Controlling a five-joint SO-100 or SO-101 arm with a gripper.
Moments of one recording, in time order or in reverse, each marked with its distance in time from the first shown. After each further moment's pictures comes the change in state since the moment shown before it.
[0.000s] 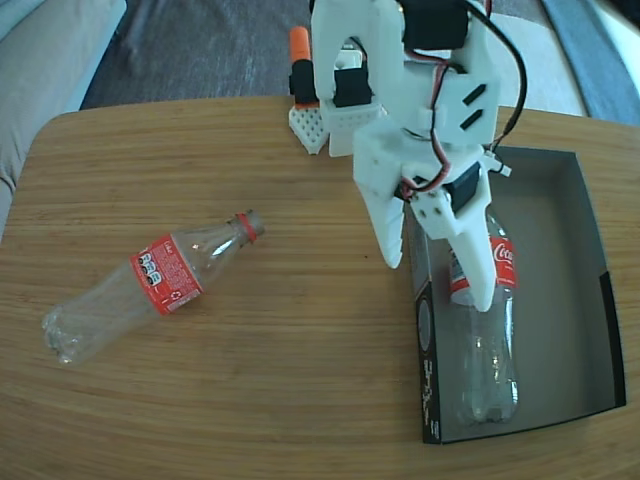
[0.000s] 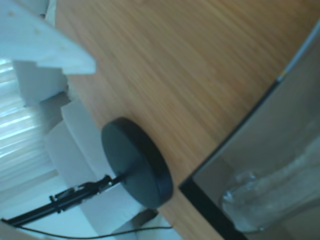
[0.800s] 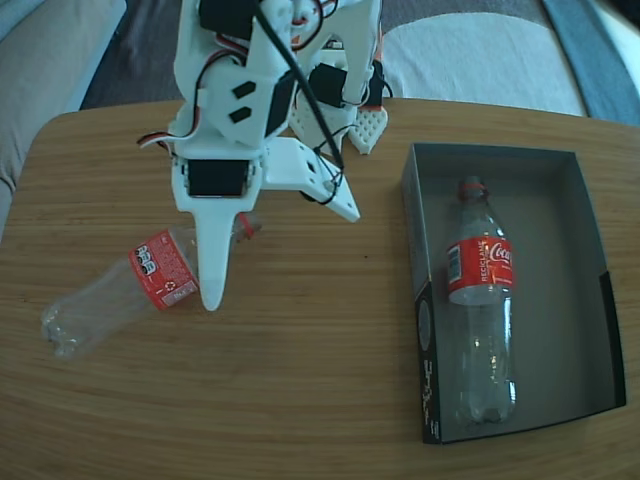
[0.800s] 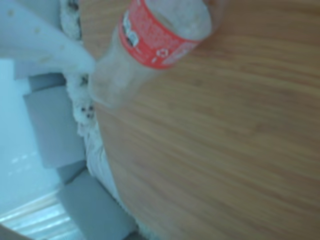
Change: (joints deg) arm 37.3 0.0 2.1 -0.3 -0.4
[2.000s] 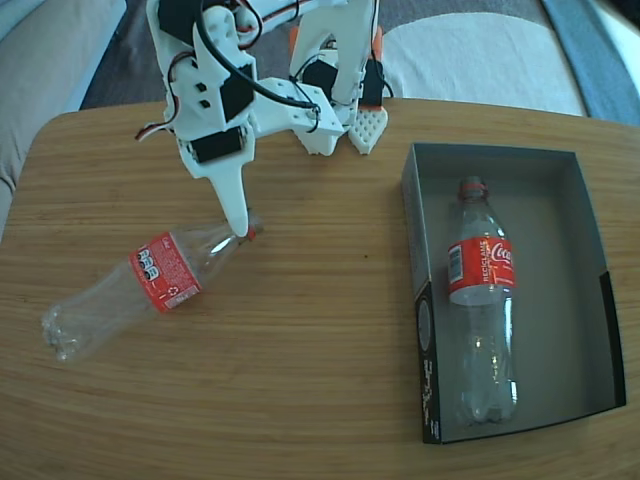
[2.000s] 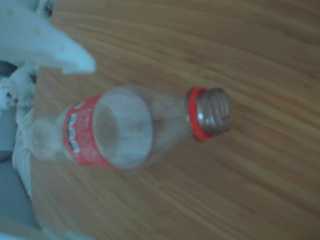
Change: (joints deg) arm 9.2 0.0 5.4 16.6 -25.0
